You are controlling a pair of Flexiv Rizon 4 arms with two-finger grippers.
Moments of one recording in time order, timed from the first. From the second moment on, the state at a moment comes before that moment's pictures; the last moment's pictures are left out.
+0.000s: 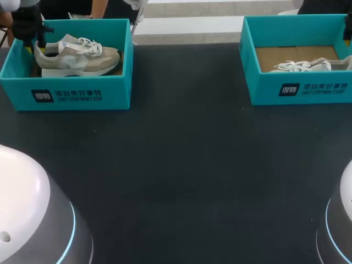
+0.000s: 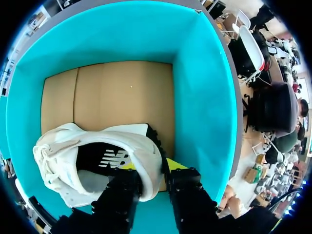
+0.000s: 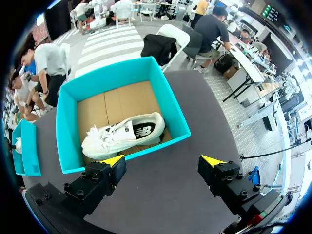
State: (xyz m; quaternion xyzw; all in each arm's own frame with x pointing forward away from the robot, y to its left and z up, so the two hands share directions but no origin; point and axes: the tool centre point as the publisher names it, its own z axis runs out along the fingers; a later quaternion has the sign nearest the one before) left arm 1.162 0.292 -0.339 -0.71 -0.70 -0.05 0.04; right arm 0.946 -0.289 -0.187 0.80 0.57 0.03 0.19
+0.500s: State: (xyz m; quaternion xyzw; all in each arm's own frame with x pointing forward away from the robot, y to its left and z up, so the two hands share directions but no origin) left arm 1.165 0.300 -0.319 -0.73 -0.68 -0.07 0.08; right arm 0.946 -0.289 -0.187 0.80 0.57 0.03 0.19
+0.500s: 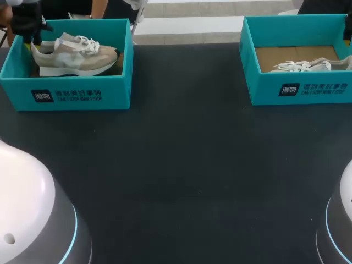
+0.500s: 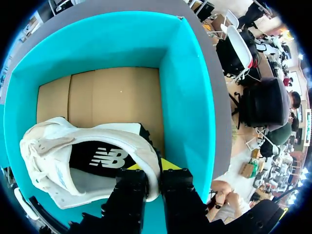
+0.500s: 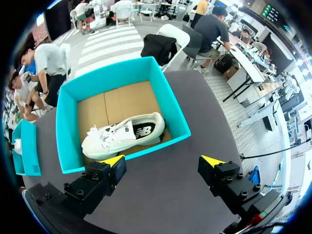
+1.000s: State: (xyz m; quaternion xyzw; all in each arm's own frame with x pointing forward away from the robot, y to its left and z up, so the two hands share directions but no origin) left arm 1.166 0.313 -0.203 -0.69 -0.71 -0.10 0.07; right arm 0.946 -0.289 -0.187 0.80 0.57 0.03 0.19
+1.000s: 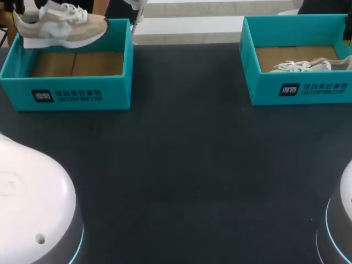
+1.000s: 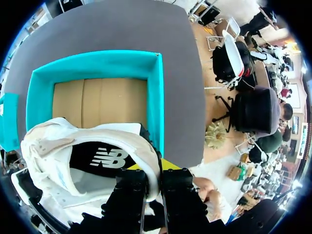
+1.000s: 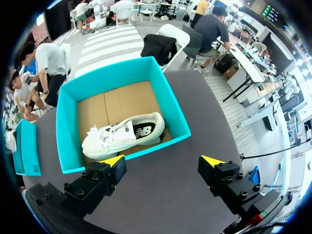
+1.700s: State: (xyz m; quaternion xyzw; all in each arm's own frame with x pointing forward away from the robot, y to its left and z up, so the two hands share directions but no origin) left arm 1.145 0.305 -0.148 -0.69 -0.71 -0.12 0.05; right arm 0.946 -0.289 -0.187 0.80 0.57 0.03 0.19
